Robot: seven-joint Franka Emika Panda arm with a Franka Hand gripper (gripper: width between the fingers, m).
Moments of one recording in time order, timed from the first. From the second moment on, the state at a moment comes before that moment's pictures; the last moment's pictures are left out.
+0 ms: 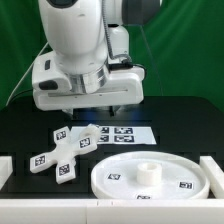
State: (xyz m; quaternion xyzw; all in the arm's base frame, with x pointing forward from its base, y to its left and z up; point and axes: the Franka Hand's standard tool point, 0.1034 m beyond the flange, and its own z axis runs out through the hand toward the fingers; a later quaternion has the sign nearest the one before) arm 0.435 -0.053 0.077 -0.95 0.00 0.31 0.05
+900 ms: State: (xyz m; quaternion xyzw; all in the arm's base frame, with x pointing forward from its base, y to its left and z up) arm 0.425 -0.068 0.054 -0.93 0.09 0.34 0.04
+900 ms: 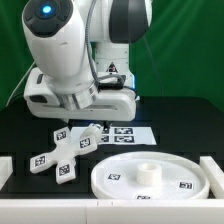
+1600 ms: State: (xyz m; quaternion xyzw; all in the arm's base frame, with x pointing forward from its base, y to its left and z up) arm 0.399 -0.077 0.036 -0.90 0.12 0.42 0.05
